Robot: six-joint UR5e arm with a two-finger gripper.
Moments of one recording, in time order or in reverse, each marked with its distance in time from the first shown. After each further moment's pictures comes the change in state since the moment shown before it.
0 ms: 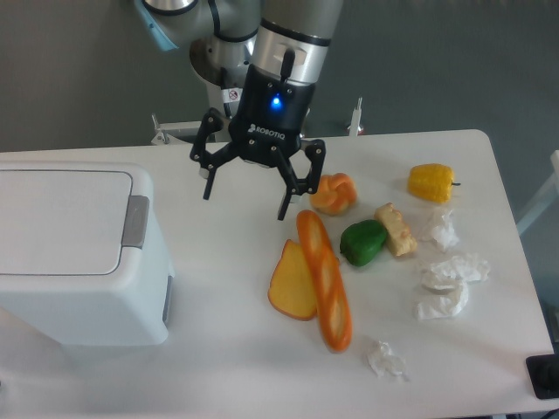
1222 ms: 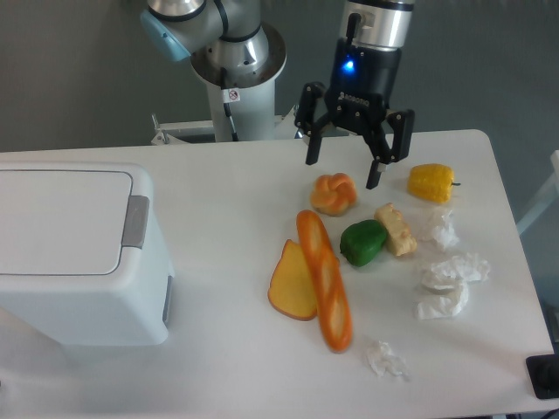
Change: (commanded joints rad) arm 0.175 0.077 -0.060 -0.002 0.043 0.665
